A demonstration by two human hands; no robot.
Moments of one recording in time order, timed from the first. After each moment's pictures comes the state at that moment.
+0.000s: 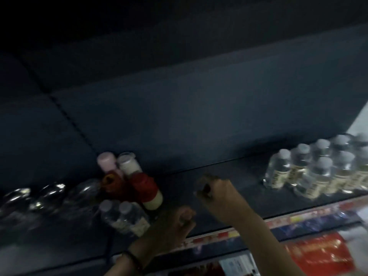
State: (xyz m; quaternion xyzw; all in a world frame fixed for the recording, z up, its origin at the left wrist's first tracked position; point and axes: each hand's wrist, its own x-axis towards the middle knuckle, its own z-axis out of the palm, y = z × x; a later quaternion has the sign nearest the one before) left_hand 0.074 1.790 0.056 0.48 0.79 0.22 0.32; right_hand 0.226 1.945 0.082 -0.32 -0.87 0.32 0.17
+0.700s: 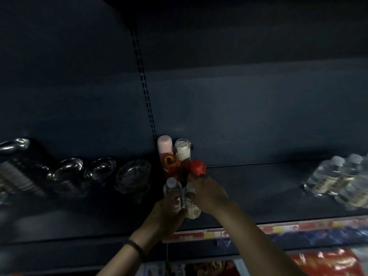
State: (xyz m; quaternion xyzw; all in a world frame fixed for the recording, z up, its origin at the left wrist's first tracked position) left_hand -0.060 1.640 0.067 0.40 0.82 0.30 0.28; right_hand 0.040 1.796 0.083 -0.28 -0.94 0.22 0.02
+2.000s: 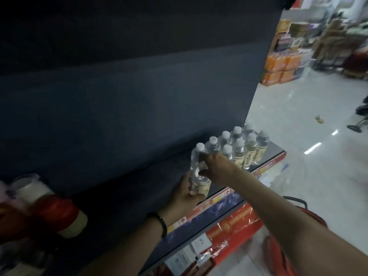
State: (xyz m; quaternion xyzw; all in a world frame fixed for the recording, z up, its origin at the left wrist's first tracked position) left_hand 0.245 1.954 0.039 0.48 0.59 0.40 0.51; right_hand 0.390 2.041 0.129 -0.48 -0.87 0.10 0.01
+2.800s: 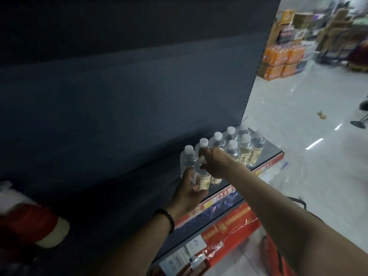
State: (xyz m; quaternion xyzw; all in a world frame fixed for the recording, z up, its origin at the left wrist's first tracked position) left_hand 0.297 2.007 0.033 0.48 0.61 0.39 0.49; right_hand 0.421 2.108 0.114 -0.51 -0.85 0.14 0.01
